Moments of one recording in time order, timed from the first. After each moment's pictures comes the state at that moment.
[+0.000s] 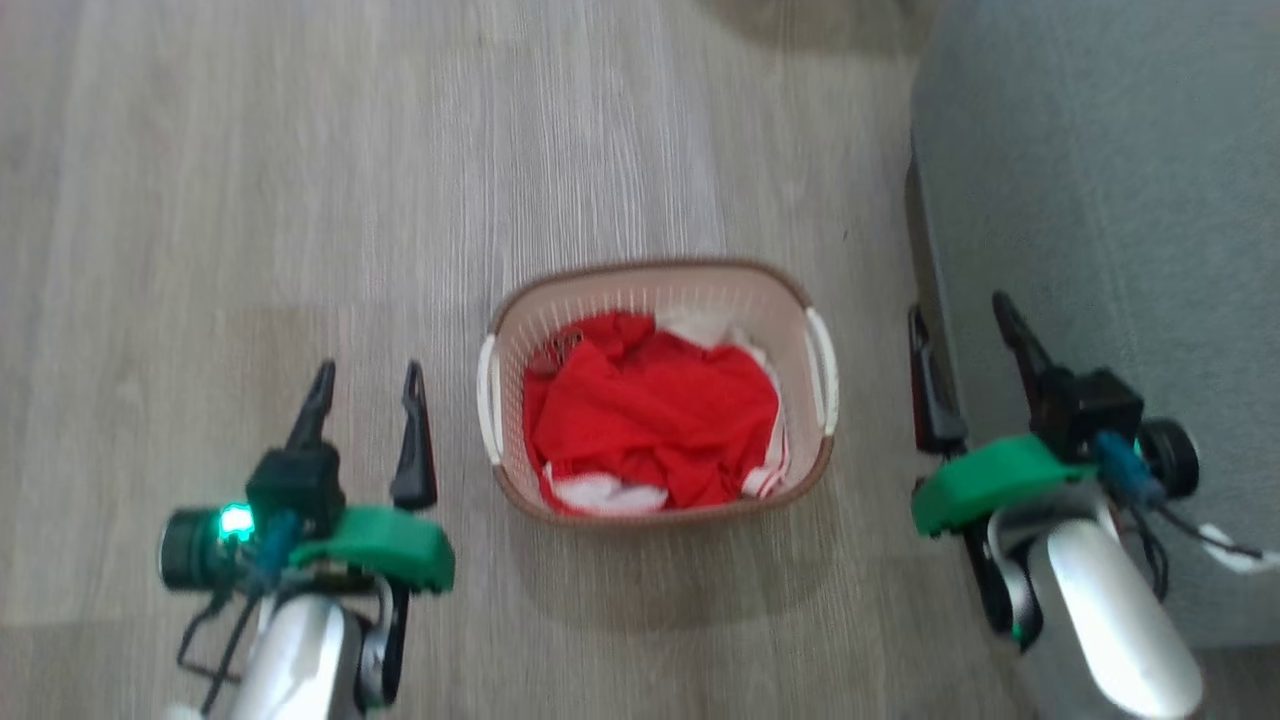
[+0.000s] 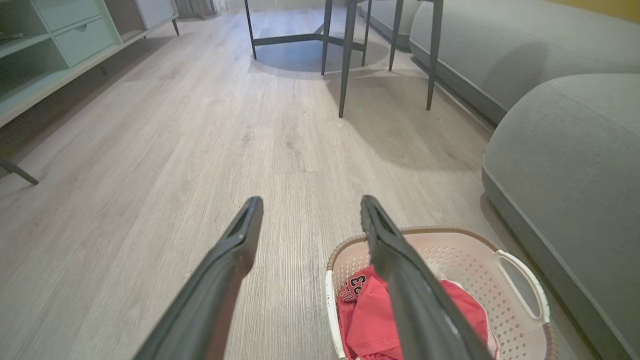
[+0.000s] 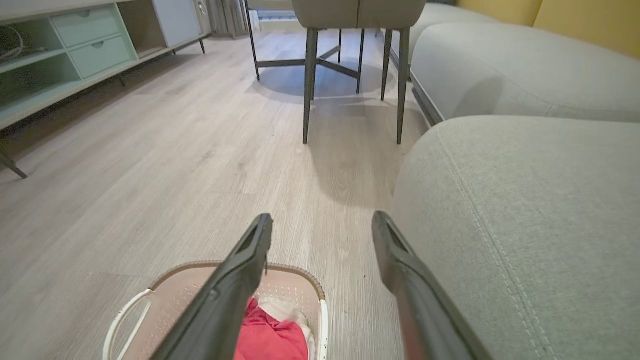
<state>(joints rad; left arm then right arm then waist) -0.10 0.05 -0.17 0.21 -0.10 0.09 -0.25 -0.23 -0.04 0.13 0.25 0.13 0.13 -0.25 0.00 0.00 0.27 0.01</state>
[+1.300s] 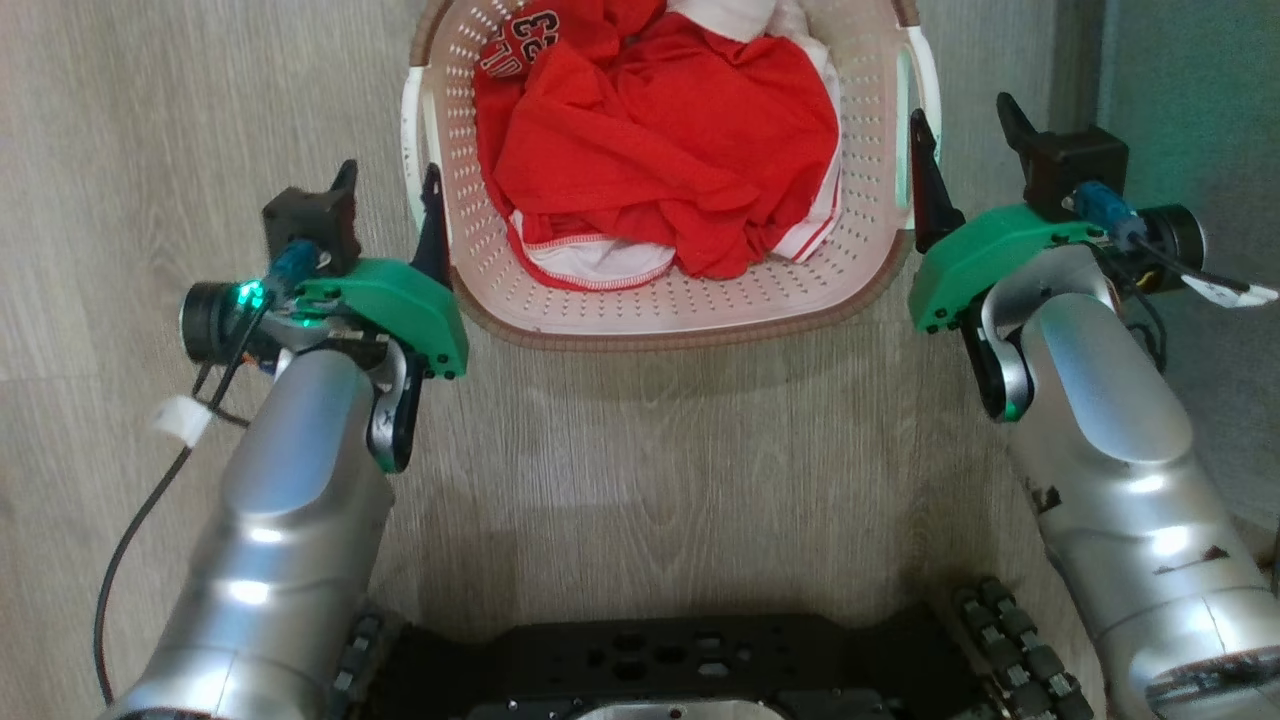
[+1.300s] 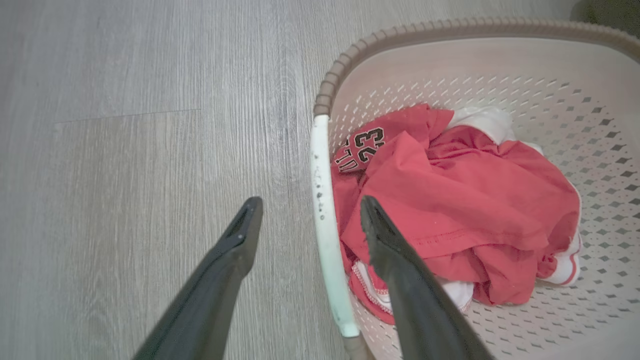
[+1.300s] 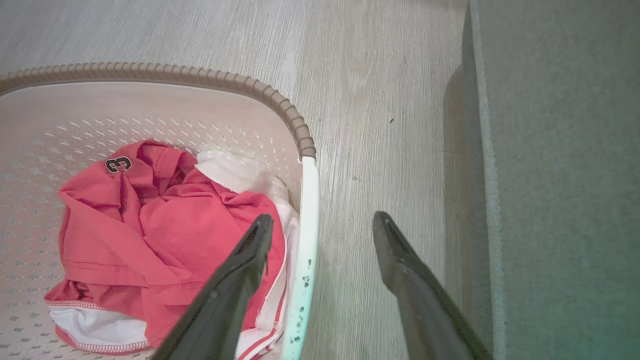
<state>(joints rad) -0.68 0.03 -0.27 0.78 -0.24 0.04 -0.25 -0.74 -0.06 0.16 0.73 0.14 0.13 -0.25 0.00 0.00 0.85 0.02</state>
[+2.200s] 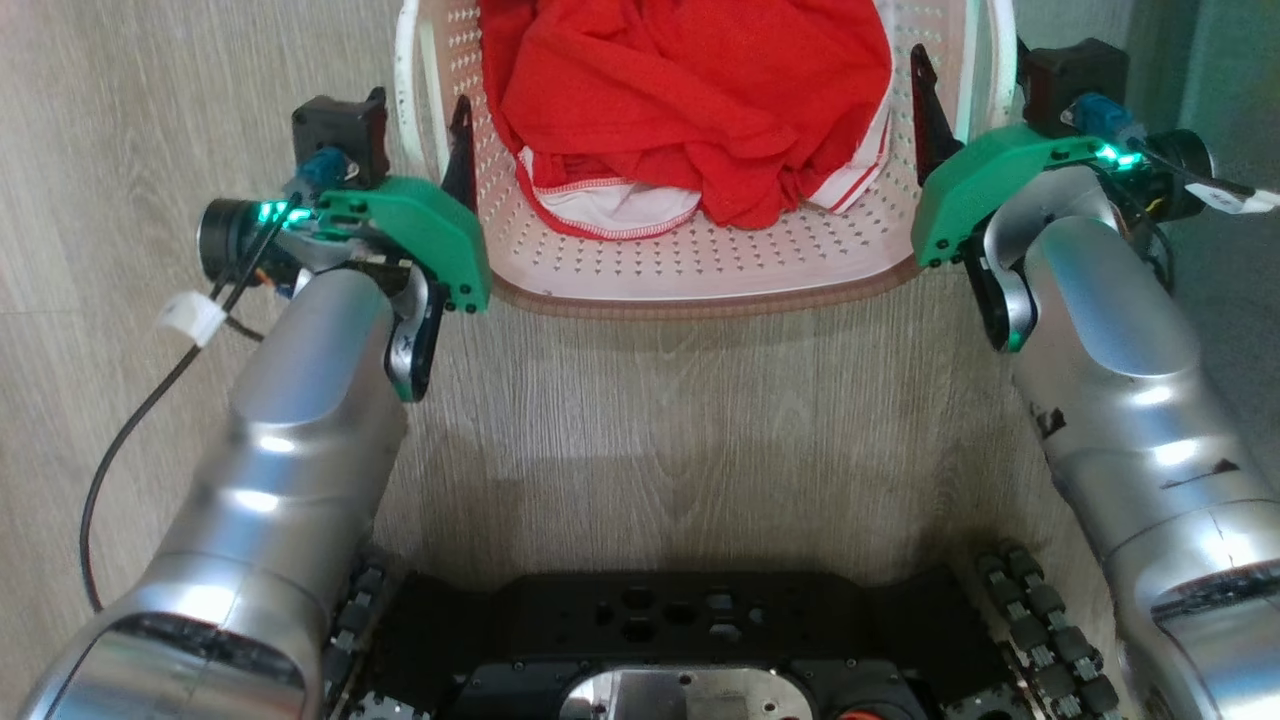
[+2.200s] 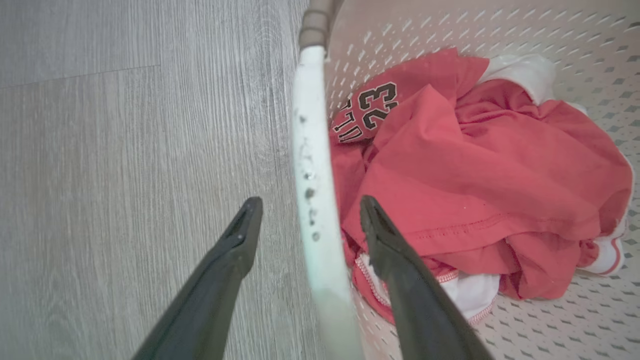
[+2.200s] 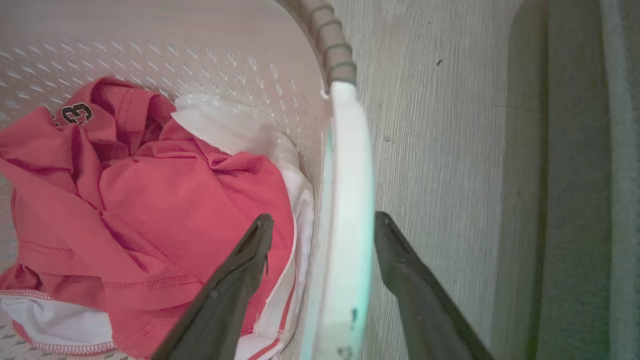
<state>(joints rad) -0.88 0.03 -0.44 0.95 -0.37 0.05 -0.25 -0.92 -0.07 0.22 0.92 0.18 0.13 -0.25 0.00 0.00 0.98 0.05</state>
